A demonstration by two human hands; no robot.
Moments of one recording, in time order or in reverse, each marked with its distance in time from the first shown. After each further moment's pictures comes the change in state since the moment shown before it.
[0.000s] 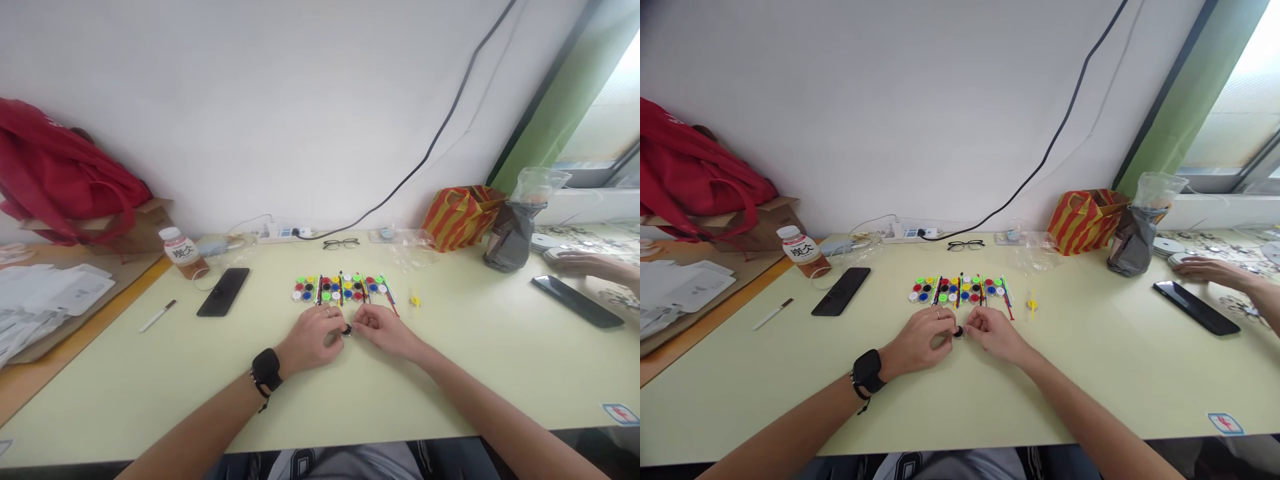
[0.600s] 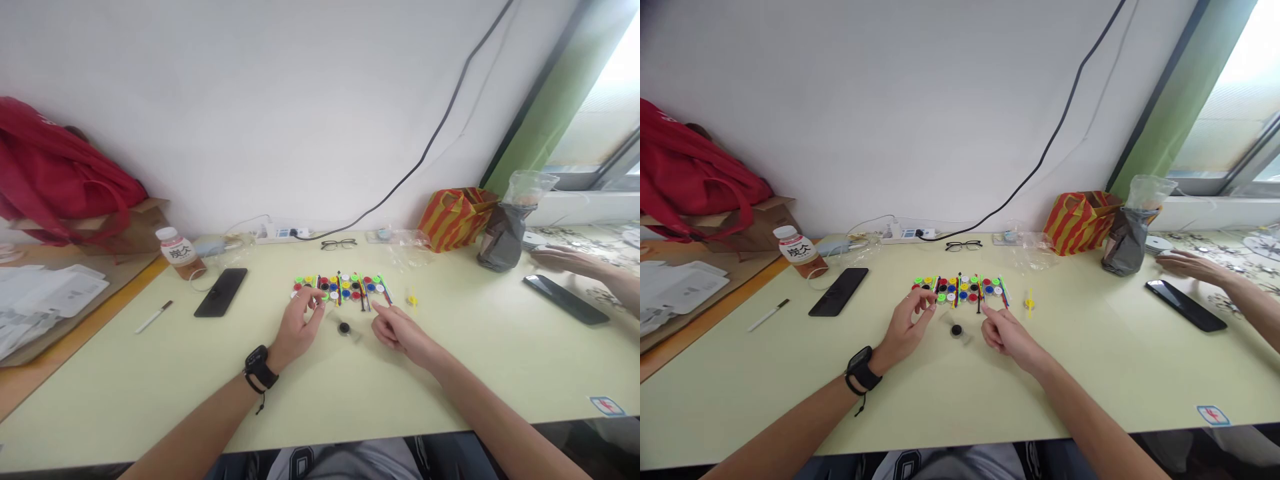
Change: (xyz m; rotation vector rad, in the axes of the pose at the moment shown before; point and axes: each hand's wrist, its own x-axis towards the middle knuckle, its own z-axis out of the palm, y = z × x) left_hand -0.005 -0.015 -0.003 -0.292 0.407 -0.295; right_hand -0.023 -0.009 -0.015 0.243 -0.019 0.151
